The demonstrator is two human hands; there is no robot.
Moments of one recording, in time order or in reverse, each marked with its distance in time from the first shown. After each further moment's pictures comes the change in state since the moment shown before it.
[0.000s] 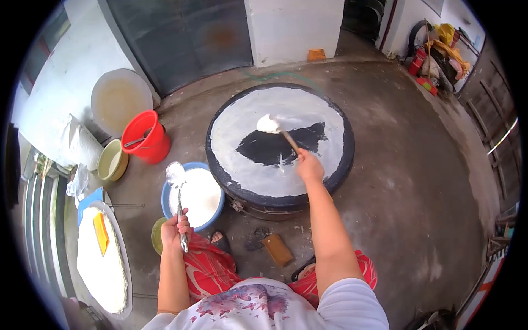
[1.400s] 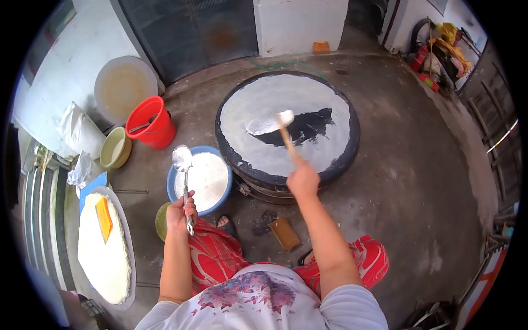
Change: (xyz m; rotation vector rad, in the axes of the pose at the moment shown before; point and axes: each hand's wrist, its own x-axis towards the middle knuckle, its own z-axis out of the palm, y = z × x) left_hand 0.000 0.014 -0.023 0.031 -0.096 -0.017; right_hand -0.120 -0.035 0.018 -0.409 0.249 -0.186
